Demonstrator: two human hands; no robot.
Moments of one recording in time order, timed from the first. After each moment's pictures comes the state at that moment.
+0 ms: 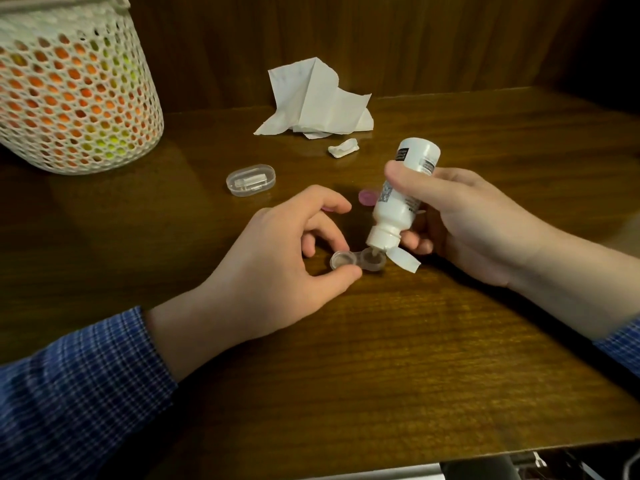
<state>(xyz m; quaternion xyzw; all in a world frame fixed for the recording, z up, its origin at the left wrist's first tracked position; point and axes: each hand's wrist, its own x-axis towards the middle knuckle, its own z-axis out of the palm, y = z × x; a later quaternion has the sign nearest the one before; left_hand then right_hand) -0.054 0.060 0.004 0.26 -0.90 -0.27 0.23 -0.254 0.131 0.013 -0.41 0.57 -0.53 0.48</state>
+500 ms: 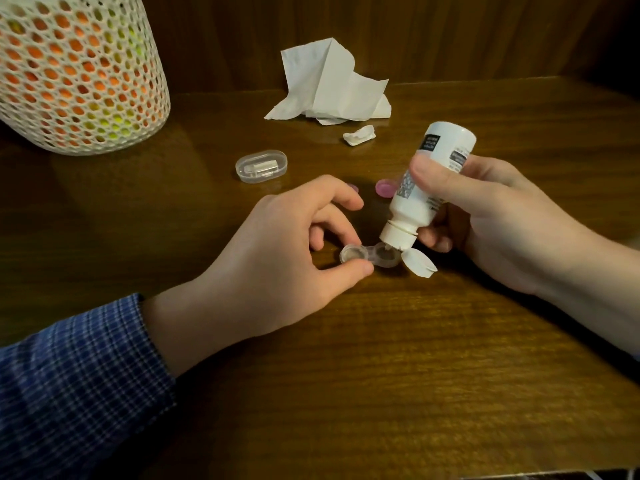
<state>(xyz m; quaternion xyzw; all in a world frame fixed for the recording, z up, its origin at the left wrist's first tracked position) -0.050 0.058 0.004 0.27 -0.89 -0.27 0.23 -0.250 0.135 0.011 -0.45 0.55 -0.55 0.44</state>
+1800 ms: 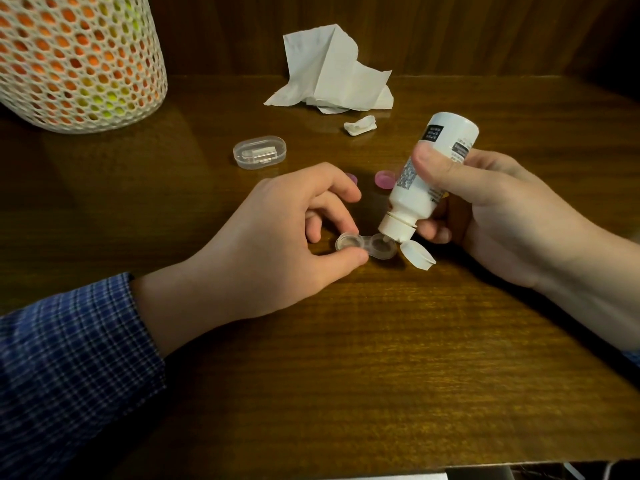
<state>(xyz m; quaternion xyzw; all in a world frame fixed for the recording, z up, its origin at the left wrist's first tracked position) -0.048 0.050 0.000 0.26 -0.89 -0.29 0.23 -0.251 0.133 0.009 -0.43 0.54 -0.56 0.47</state>
